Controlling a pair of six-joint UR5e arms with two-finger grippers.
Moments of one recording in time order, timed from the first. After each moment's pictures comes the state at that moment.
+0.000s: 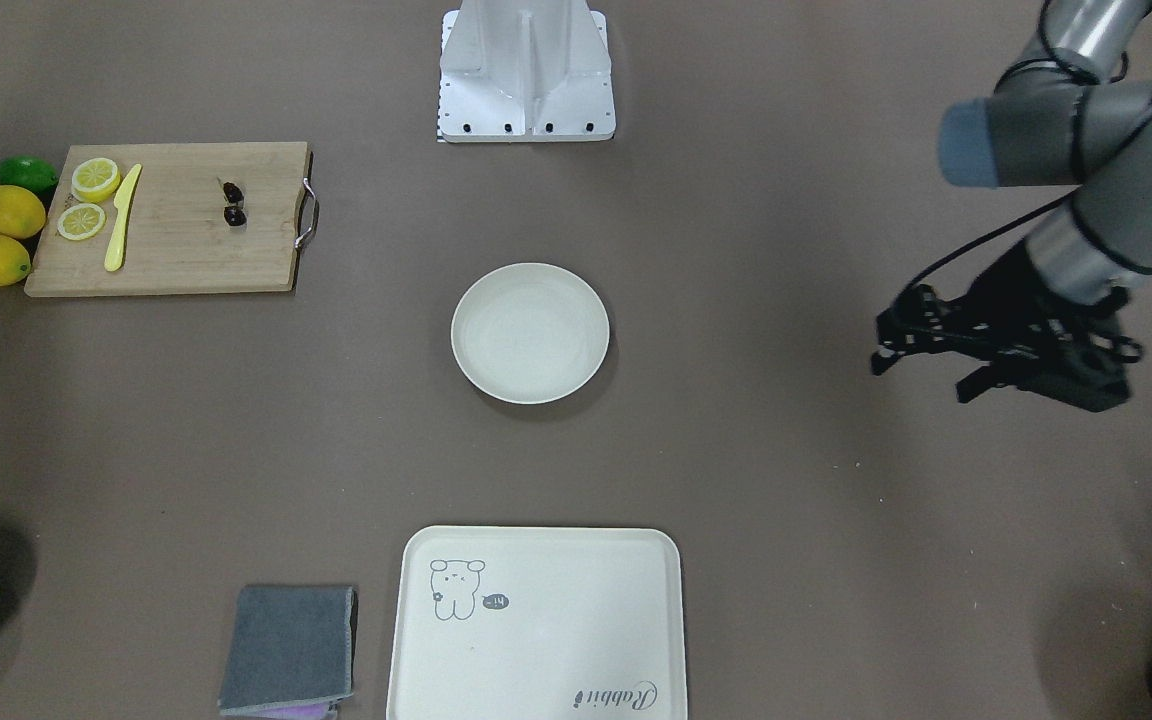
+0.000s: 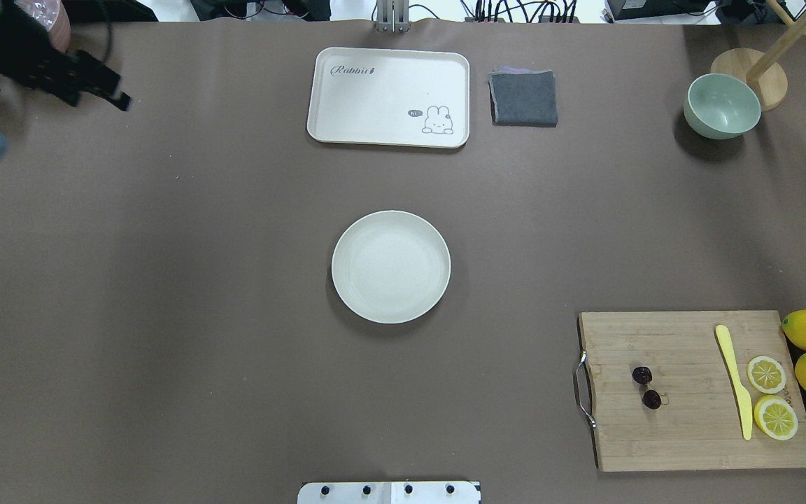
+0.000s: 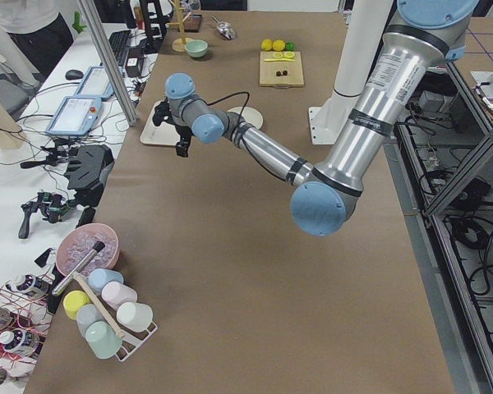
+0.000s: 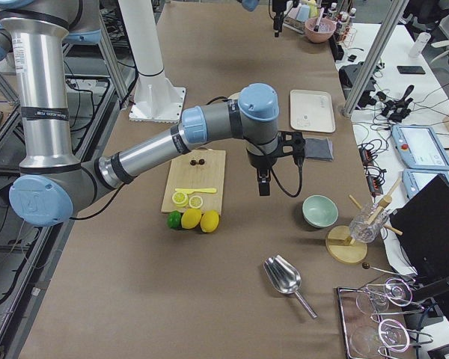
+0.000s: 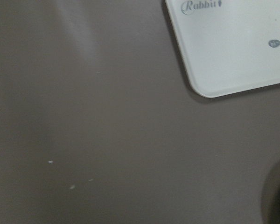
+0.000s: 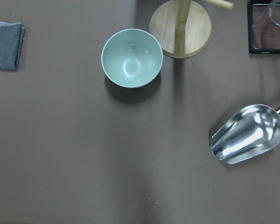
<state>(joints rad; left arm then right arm) -1.22 -1.95 -1.66 -1.79 -2.45 -0.52 1.58 -1.50 2.01 -1.83 2.40 0.12</state>
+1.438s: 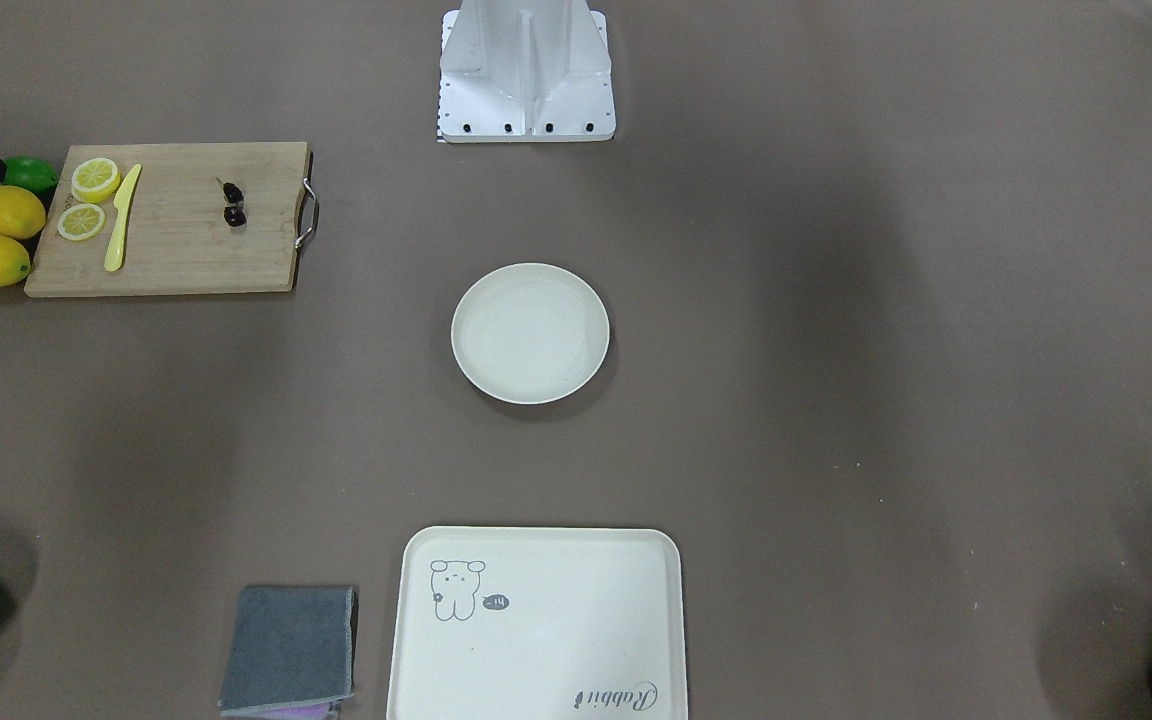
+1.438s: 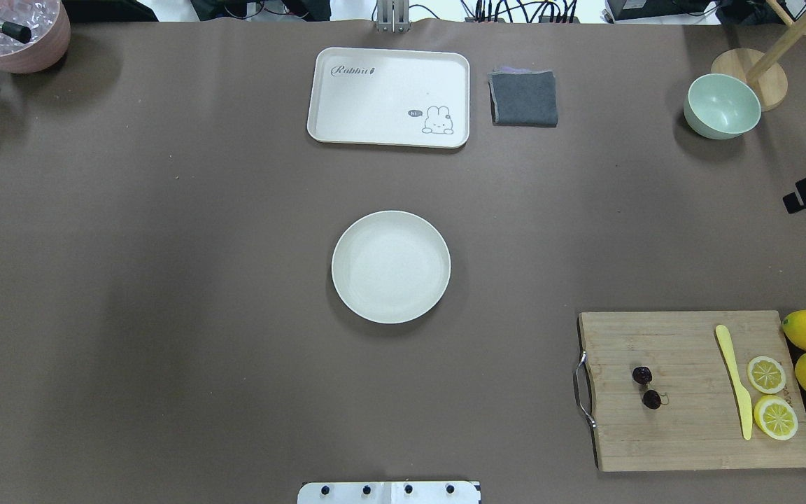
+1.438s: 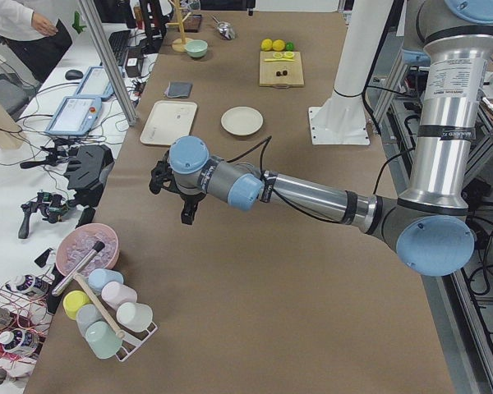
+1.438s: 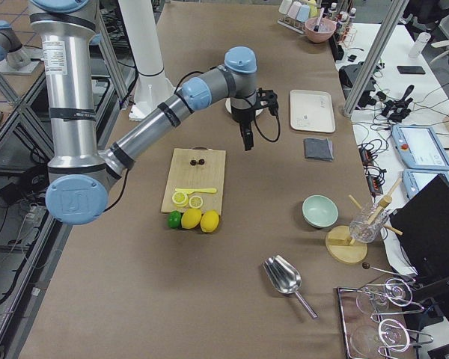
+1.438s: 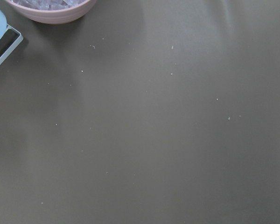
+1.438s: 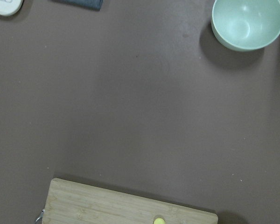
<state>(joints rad) -1.47 -1.65 -1.73 -1.79 -2.56 -0.26 1.16 -1.65 2.30 -1.70 2.24 0.43</state>
